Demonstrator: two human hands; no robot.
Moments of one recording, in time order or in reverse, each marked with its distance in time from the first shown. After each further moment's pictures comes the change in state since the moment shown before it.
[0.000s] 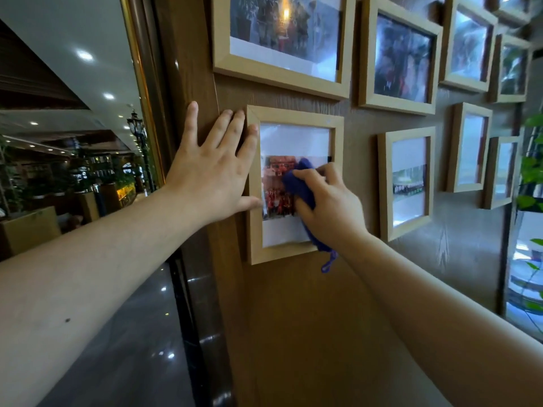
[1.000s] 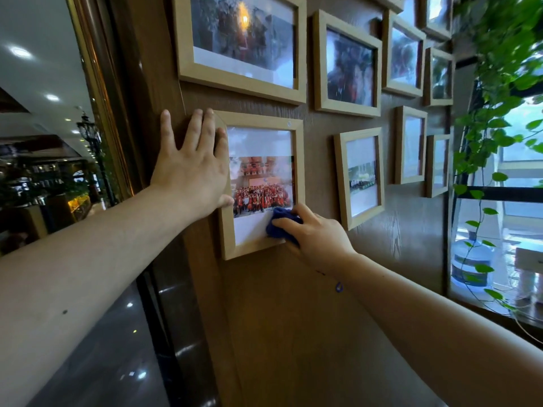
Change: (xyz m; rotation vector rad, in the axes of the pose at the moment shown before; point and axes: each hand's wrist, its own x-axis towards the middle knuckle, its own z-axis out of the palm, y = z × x) left_hand 0.006 0.013 -0.006 0.054 -0.054 -0.052; right_hand -0.060 0.019 -0.019 -0.304 -0.329 -0.129
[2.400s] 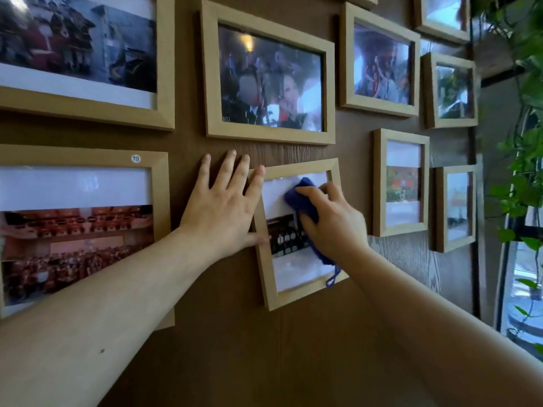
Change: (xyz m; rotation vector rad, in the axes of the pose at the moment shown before) left_hand 0.170 0.233 0.023 -0.132 0.025 0.031; right_hand 0.055 0.291 0.044 0.247 0.361 0.152
